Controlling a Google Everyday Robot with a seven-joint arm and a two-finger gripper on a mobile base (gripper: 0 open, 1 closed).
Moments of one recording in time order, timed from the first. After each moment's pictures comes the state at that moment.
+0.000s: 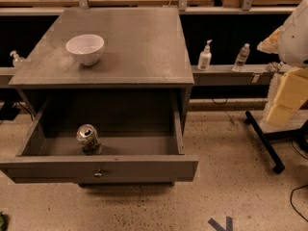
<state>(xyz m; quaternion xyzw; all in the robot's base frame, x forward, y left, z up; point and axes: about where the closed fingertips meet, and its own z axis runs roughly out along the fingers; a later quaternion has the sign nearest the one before) 0.438 -0.216 0.978 -0.60 0.78 -0.04 0.16</state>
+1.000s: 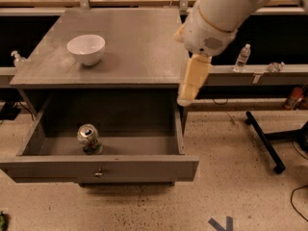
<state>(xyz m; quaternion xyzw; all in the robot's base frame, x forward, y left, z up) 0.535 -0.068 0.949 -0.70 0.68 0.02 0.22</state>
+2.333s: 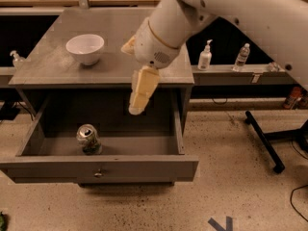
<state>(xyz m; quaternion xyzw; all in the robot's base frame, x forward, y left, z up) 0.538 0.050 0.920 -0.74 0.60 0.13 0.27</state>
